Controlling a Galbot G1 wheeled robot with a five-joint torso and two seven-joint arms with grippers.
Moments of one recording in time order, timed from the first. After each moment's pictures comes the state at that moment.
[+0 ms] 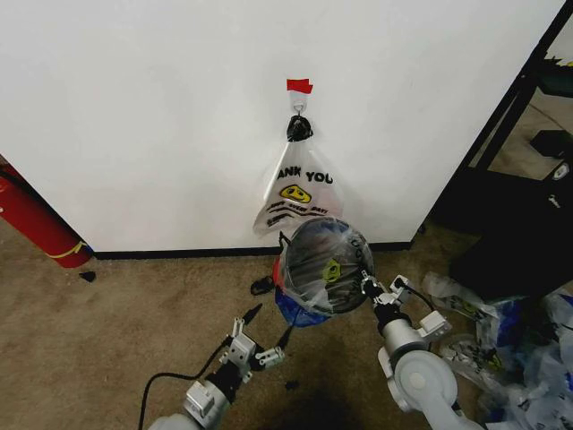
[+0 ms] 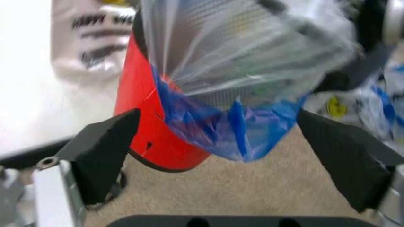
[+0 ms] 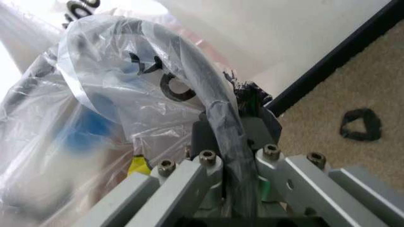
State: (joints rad) left arm 1.57 -1.14 -0.19 -2.00 -0.23 -0.16 0.12; right arm -1.37 1.24 0.32 2.00 1.11 -0.02 0.25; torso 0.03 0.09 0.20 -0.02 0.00
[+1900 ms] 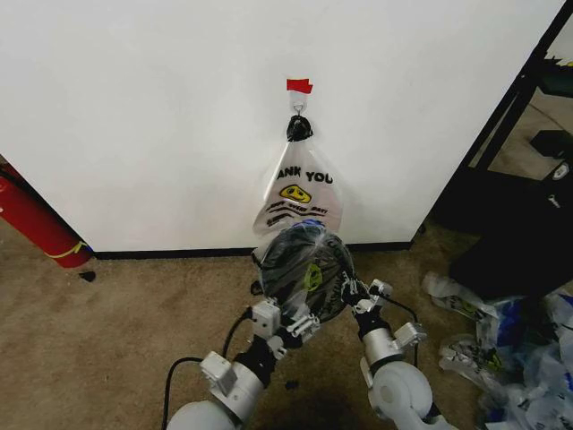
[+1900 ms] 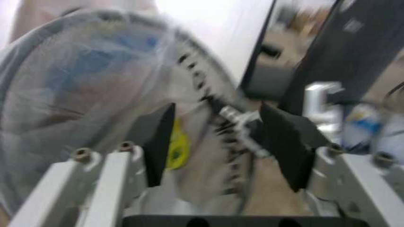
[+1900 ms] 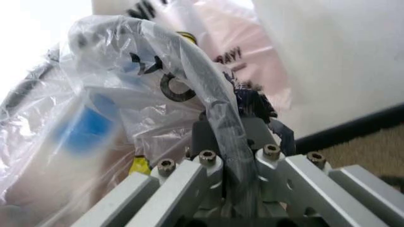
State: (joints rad) left arm 1.36 -1.03 0.06 -2.28 -0.41 0.17 -0.21; right arm -1.37 1.28 0.23 1.90 0.70 0.15 0.05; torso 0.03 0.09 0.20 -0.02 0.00
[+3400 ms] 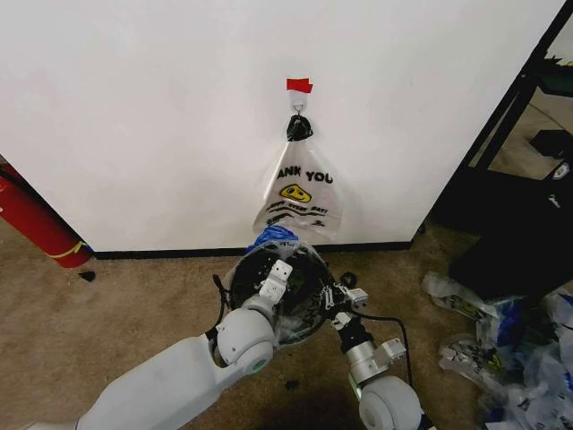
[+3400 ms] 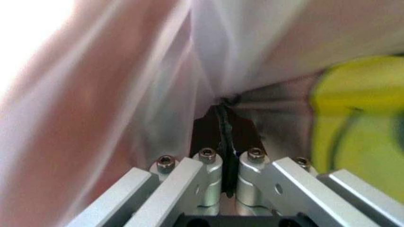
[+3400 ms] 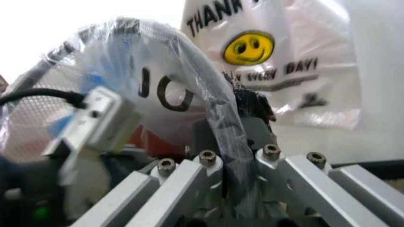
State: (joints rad) left arm 0.69 -1.01 0.43 -1.90 -0.61 0.66 -0.70; right arm -1.40 1.28 0.14 1.94 0.48 0.20 0.00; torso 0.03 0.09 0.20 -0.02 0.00
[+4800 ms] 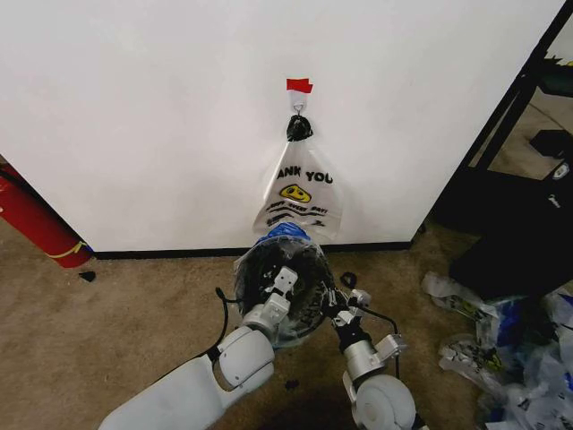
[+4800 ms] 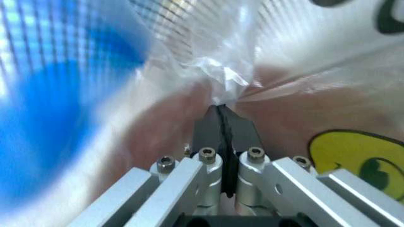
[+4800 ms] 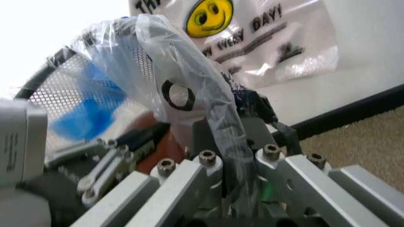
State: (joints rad) left arm 0.84 -1.03 0.38 -1.91 -0.24 0.48 -0.56; right arm -1.37 1.28 0.12 1.91 0.74 0.17 0.07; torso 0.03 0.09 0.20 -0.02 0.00
